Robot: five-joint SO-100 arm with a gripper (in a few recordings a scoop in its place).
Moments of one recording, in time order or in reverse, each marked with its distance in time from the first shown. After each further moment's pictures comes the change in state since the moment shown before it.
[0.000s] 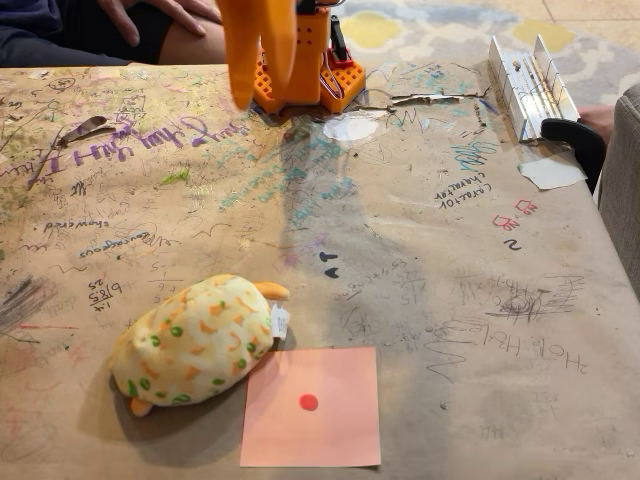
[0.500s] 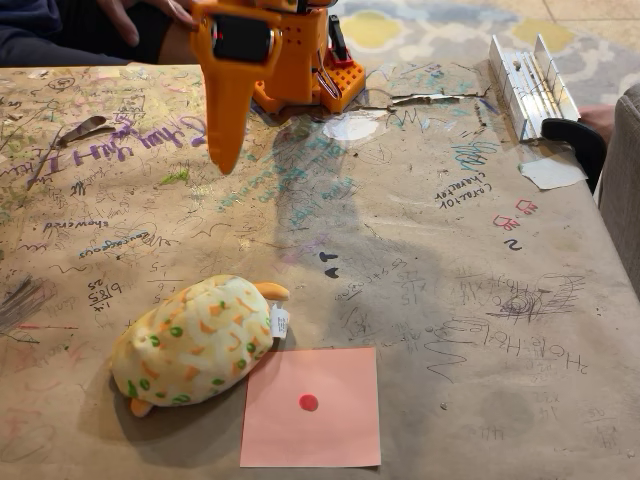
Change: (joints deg) arm 6.7 1.5 17.7 -9.0 -0.5
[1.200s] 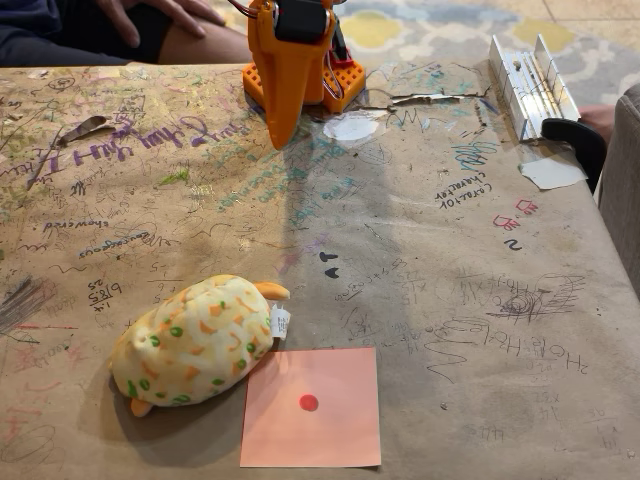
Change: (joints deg) arm -12.9 50.4 21.3 16.1 7.6
